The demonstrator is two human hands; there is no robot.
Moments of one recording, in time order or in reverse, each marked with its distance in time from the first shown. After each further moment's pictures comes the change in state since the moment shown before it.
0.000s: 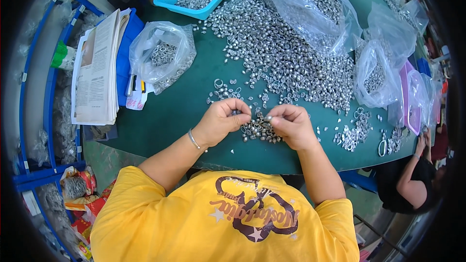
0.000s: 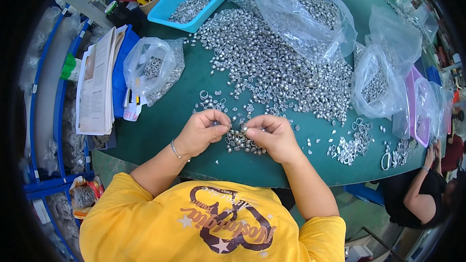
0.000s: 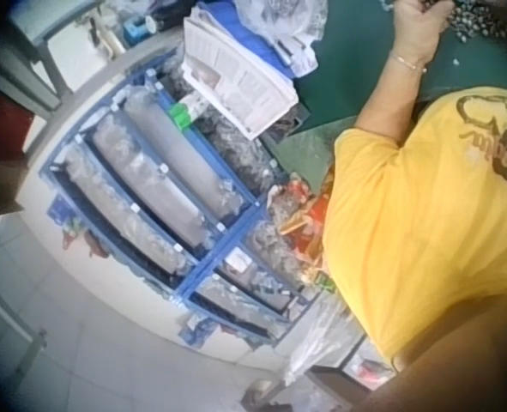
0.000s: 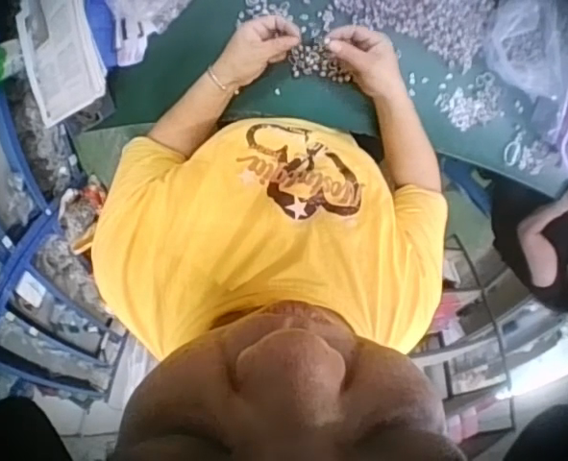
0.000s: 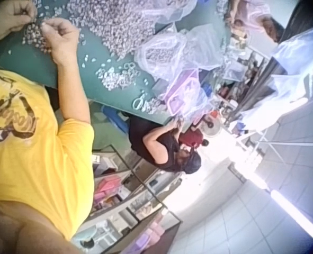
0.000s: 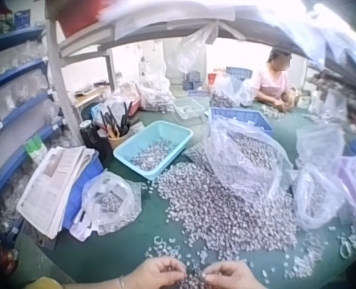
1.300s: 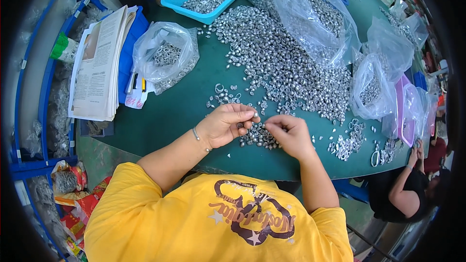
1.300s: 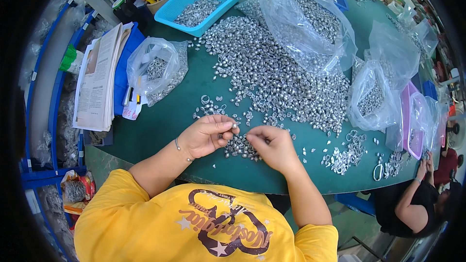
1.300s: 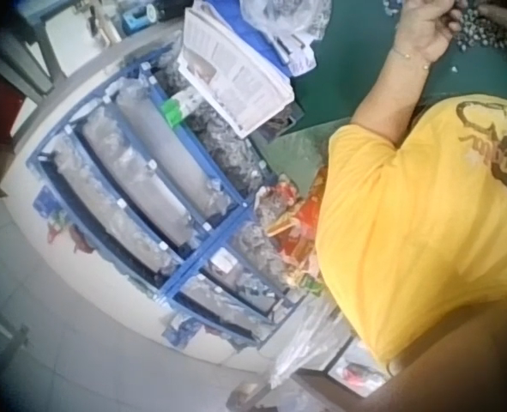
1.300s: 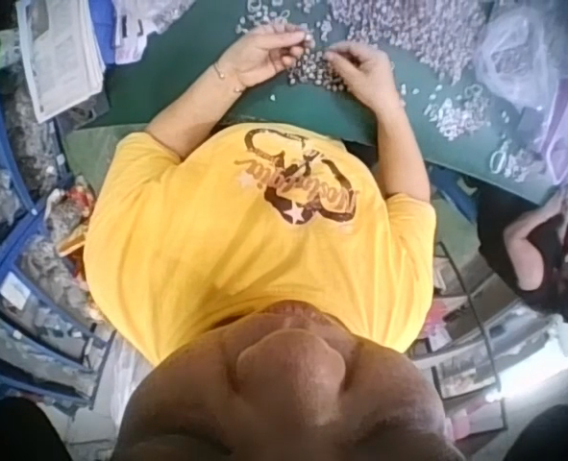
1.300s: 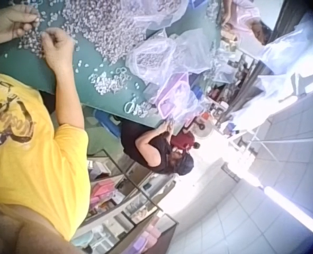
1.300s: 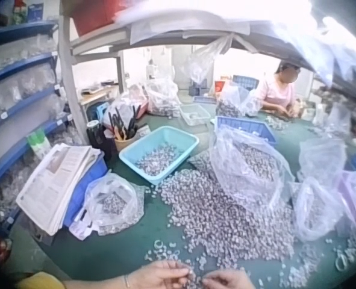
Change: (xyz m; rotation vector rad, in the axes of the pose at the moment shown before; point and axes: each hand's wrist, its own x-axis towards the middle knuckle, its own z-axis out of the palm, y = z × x) left_hand 0.014 0.005 0.006 -0.492 -0.116 -0.236; right_hand -0.002 0.000 -0.006 -0.814 0.114 -0.267
